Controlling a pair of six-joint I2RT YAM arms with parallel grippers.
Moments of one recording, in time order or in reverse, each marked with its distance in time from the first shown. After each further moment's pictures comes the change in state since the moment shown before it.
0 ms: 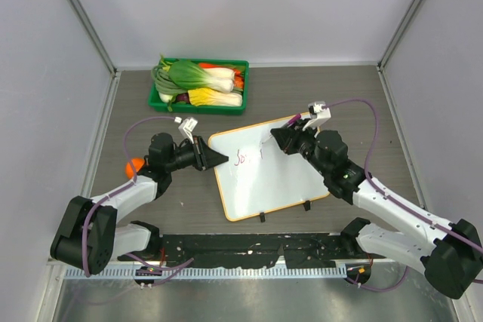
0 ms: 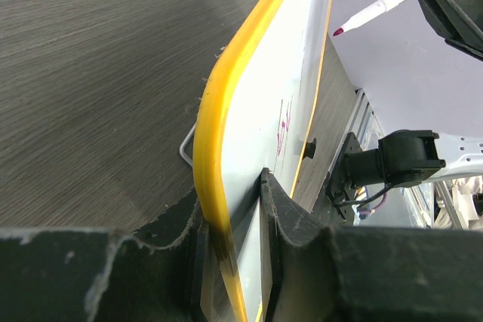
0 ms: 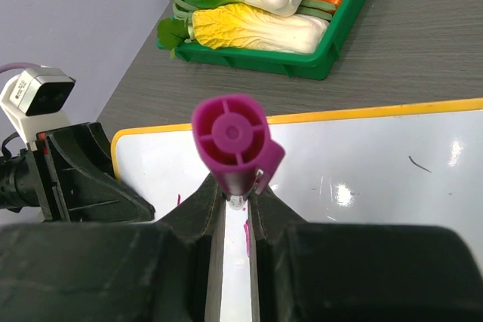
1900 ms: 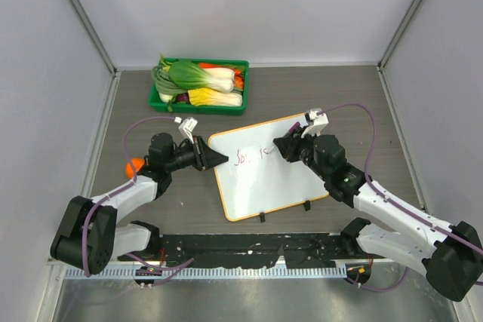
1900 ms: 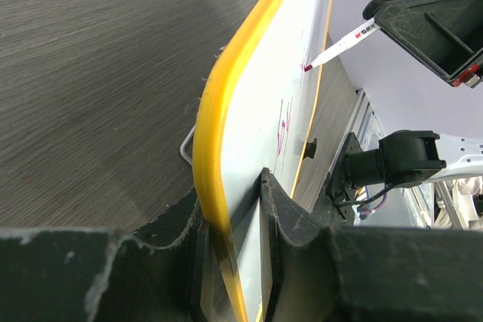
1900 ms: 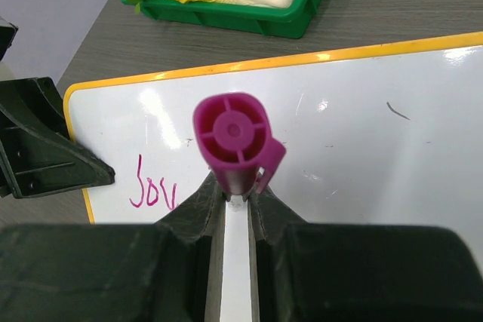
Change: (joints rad) left arm 0.000 0.000 0.000 -0.002 -0.001 0.000; right arm 0.000 -0.018 -0.047 -0.082 0.006 -0.048
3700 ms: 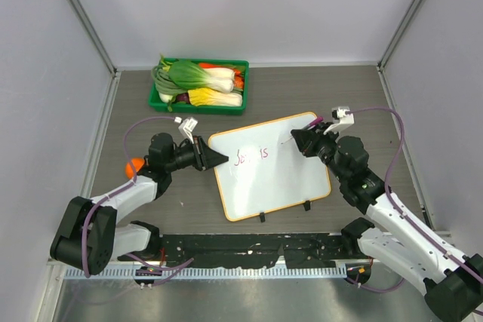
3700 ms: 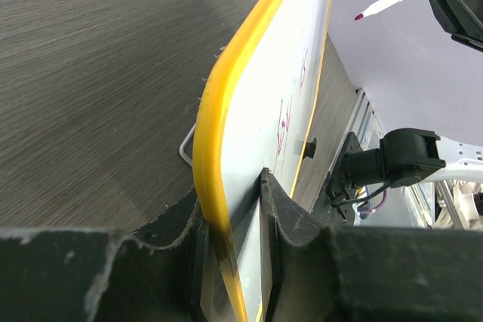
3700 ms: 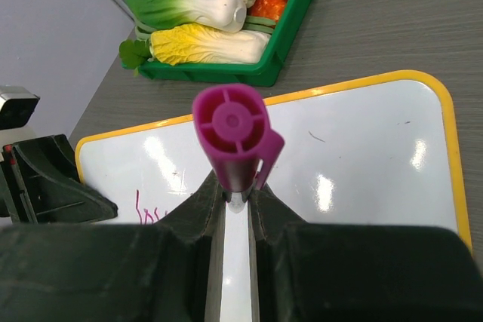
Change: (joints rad) left arm 0.000 -0.003 0.000 0.000 0.000 0.003; right arm -0.132 -0.179 -0.011 -0.062 -0.029 0.032
